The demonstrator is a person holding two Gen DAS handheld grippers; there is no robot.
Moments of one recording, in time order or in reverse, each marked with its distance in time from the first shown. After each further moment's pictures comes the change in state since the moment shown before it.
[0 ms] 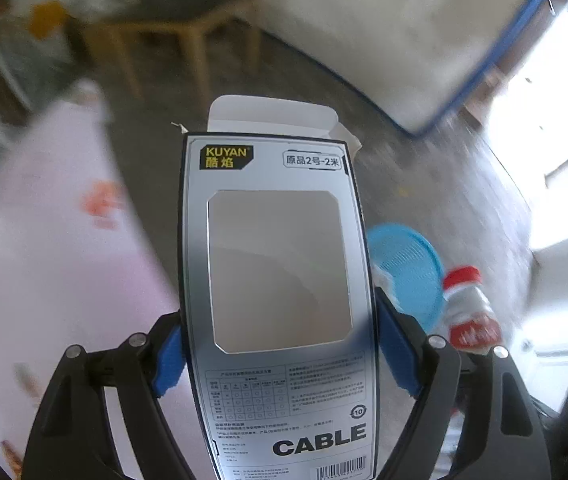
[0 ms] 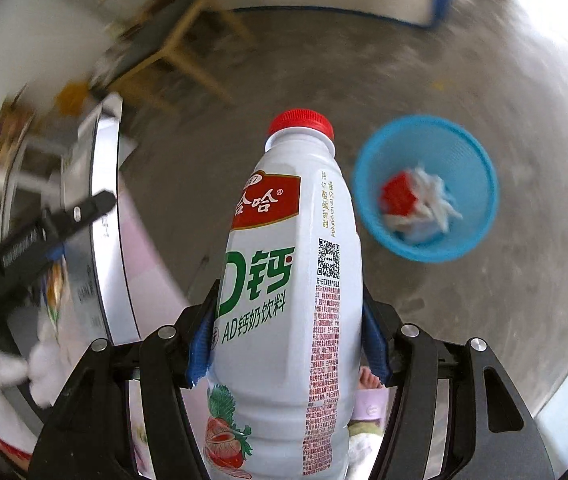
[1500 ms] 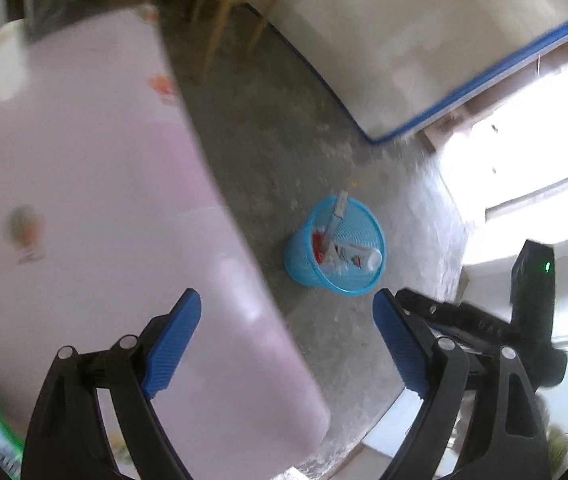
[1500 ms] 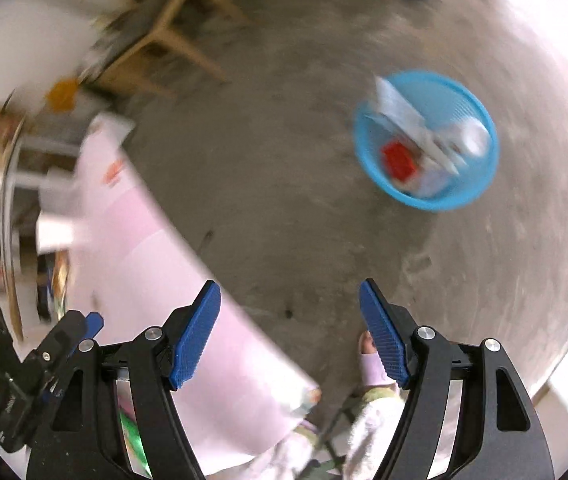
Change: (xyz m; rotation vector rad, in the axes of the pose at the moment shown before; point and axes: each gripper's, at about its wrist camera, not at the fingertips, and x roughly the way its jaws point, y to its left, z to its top) left arm -0.102 0.104 -0.130 -0.210 -0.064 -0.237; right arm -0.009 0.083 -0.058 -0.156 0.081 -0.015
